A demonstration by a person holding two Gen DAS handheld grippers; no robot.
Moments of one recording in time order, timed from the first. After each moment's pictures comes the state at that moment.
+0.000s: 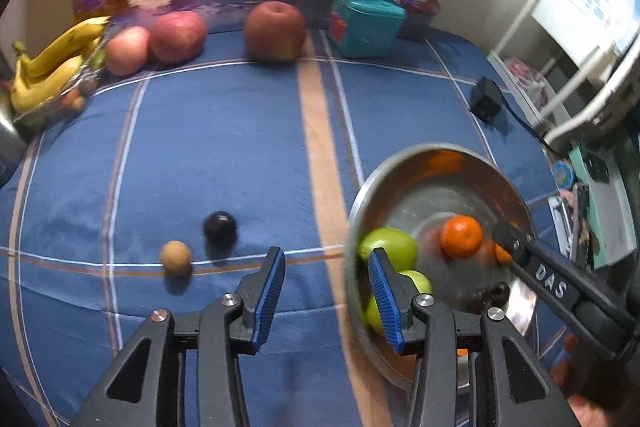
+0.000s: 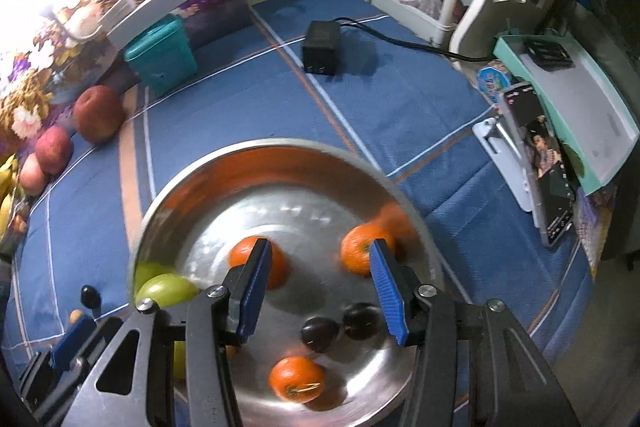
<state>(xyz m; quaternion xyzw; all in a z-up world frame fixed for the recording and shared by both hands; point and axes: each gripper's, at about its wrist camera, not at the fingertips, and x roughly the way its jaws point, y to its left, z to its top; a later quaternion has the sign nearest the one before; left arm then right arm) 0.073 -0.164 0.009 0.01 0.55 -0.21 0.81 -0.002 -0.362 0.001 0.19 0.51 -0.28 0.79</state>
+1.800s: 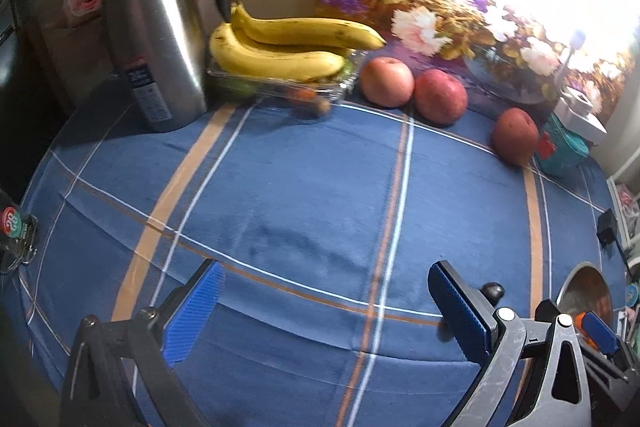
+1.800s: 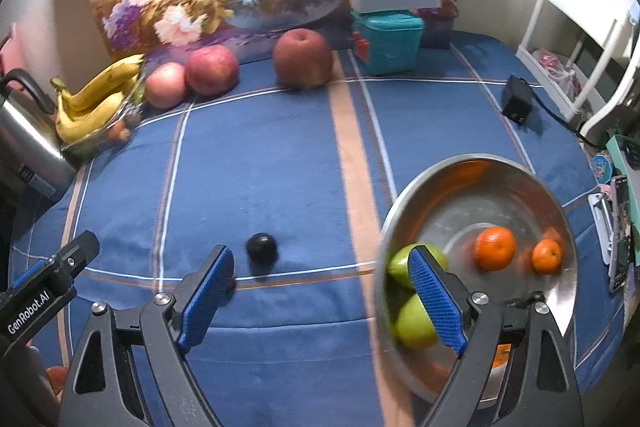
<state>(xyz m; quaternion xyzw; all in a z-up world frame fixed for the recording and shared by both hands) 0.117 0.050 0.020 -0.06 0.50 0.00 0.86 0.062 -0.187 0.017 0.10 0.51 -0.12 0.84</state>
